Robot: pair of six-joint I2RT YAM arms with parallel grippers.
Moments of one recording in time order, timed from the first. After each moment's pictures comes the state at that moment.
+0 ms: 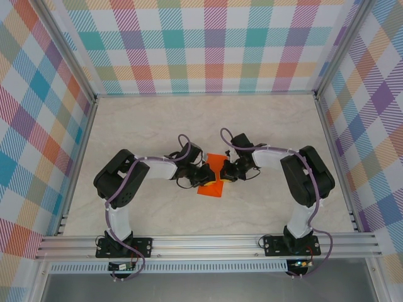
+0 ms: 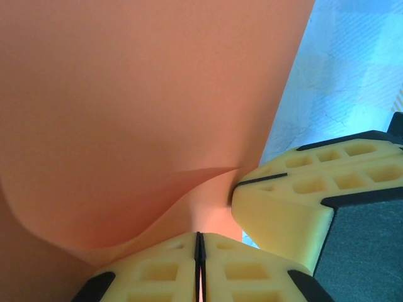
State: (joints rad) left arm -0.67 1.89 0.96 -0.03 0.58 -0.94; right arm 0.50 1.82 0.97 -0.44 -0.52 0.58
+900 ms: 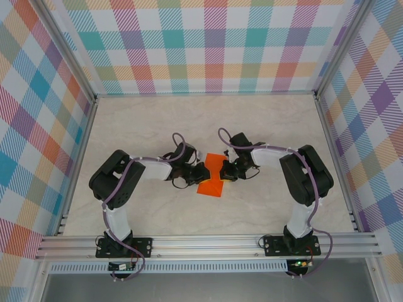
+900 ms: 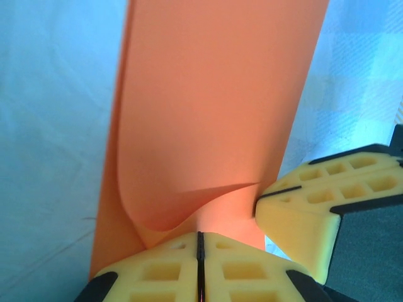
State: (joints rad) left arm -0.61 1.86 0.88 0.05 0.53 -0.89; right arm 0.51 1.83 1.00 -0.48 -0.50 0.52
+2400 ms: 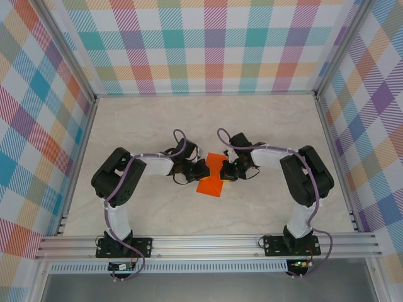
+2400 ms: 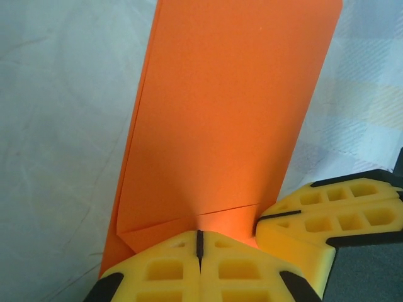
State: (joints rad) left arm -0.60 1.89 0.97 -0.06 0.54 -0.86; right arm 0.52 1.81 1.00 -0.48 -0.49 0.50
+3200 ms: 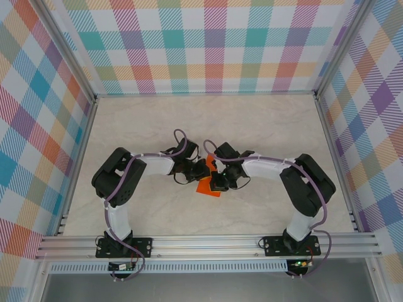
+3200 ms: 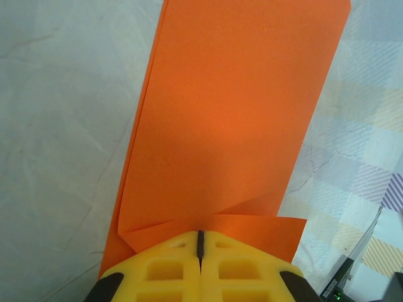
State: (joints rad) left arm -0.62 1.90 0.98 -0.09 0.52 -0.87; right arm 0.73 1.75 0.97 -0.50 -0.43 0.61
